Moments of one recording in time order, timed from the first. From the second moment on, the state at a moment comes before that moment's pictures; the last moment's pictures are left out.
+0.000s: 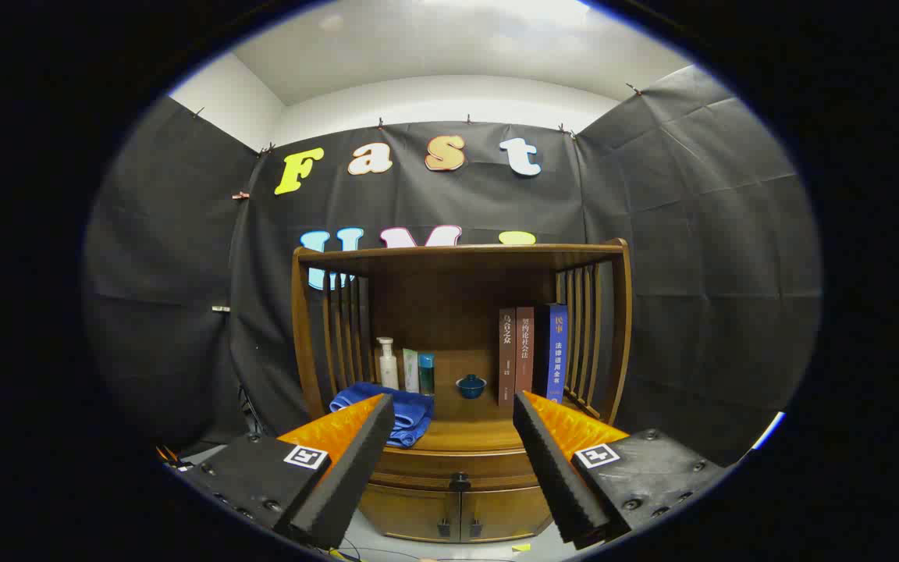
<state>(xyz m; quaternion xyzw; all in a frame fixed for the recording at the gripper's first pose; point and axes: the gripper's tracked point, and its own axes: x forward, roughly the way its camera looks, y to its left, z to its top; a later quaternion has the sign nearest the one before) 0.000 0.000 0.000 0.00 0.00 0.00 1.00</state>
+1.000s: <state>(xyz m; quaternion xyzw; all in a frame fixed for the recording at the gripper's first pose) 0.008 -0.003 -0.003 -0.01 0.00 0.00 1.00</state>
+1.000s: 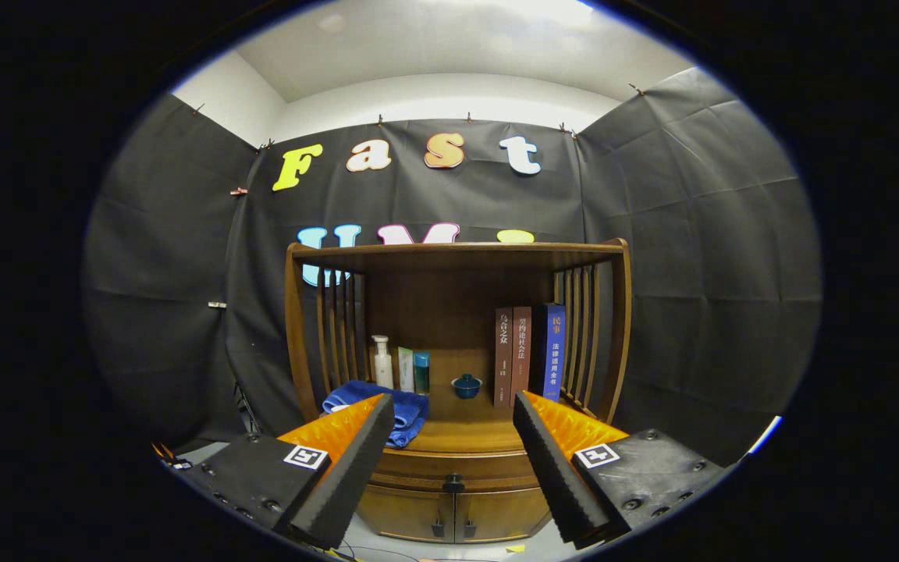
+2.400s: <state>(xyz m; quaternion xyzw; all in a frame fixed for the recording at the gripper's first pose) 0.115 -0.003 -0.256 0.02 0.17 0.01 0.98</state>
